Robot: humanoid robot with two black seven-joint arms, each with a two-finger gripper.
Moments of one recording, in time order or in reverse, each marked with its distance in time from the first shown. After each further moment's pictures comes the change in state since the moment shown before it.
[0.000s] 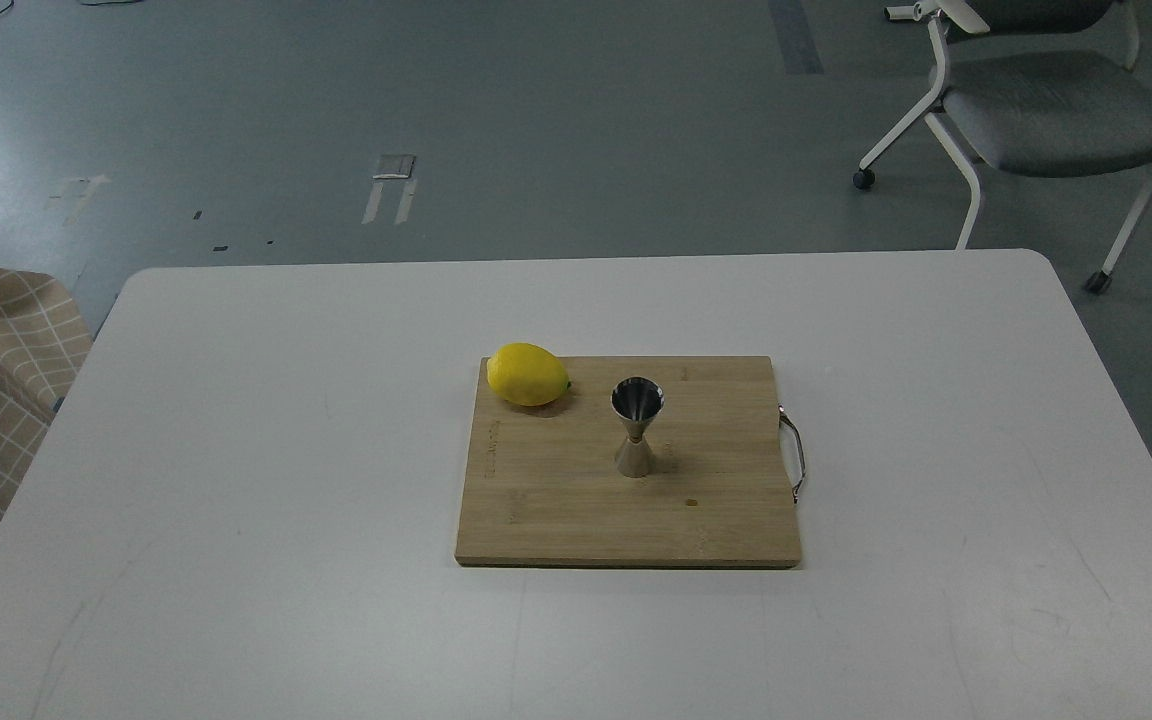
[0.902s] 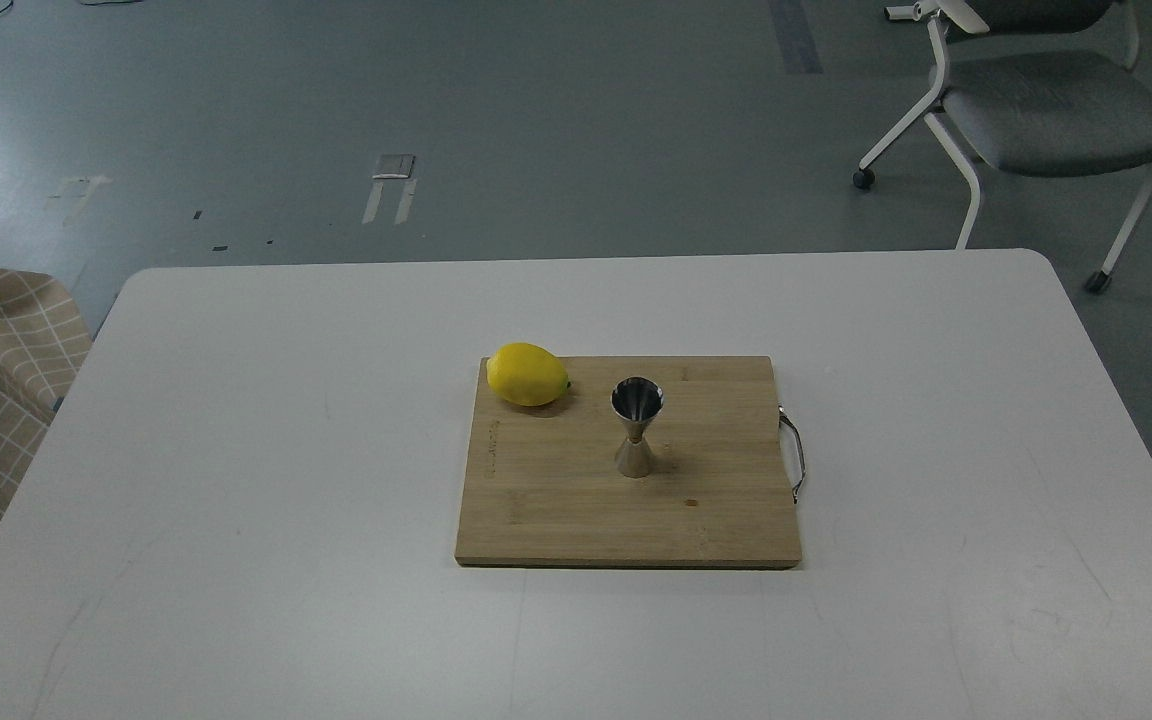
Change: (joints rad) left arm 0.000 0.000 0.000 0.000 0.000 0.000 0.000; right arm -0.013 0.078 -0.097 0.000 0.009 0.003 0.007
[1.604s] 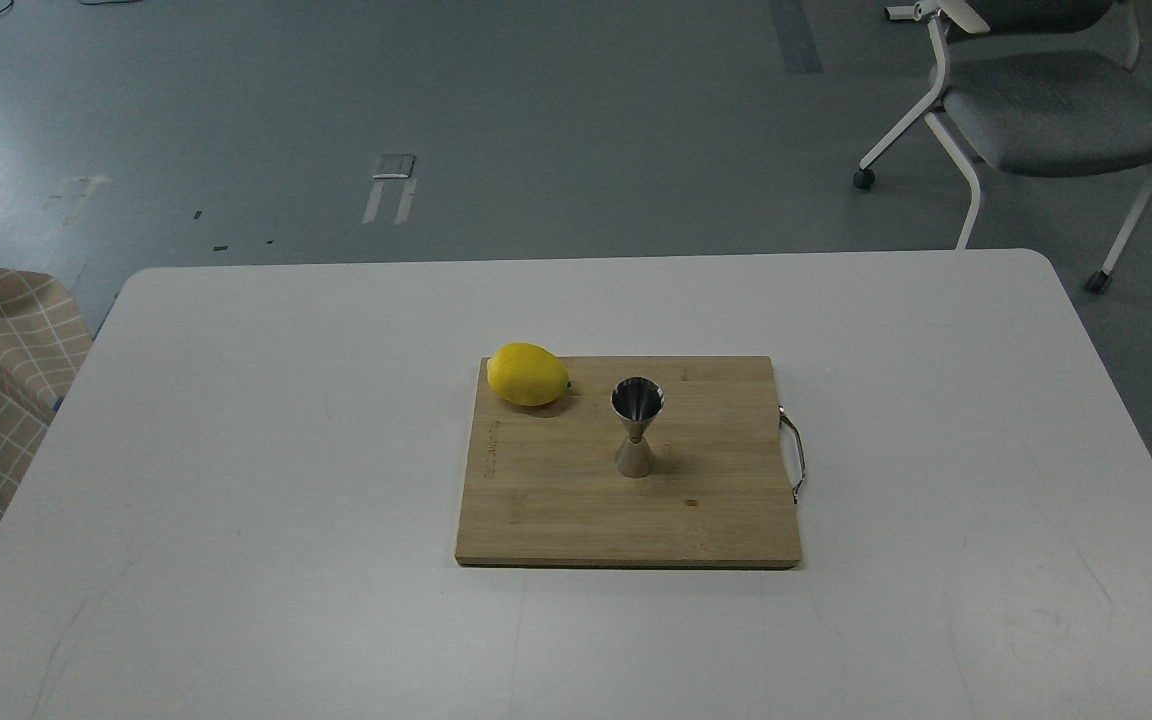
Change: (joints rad) left arm -0.003 0.000 0.002 -0.002 0.000 -0.002 -0.001; right arm -0.001 0.000 0.002 0.002 0.006 0.009 -0.001
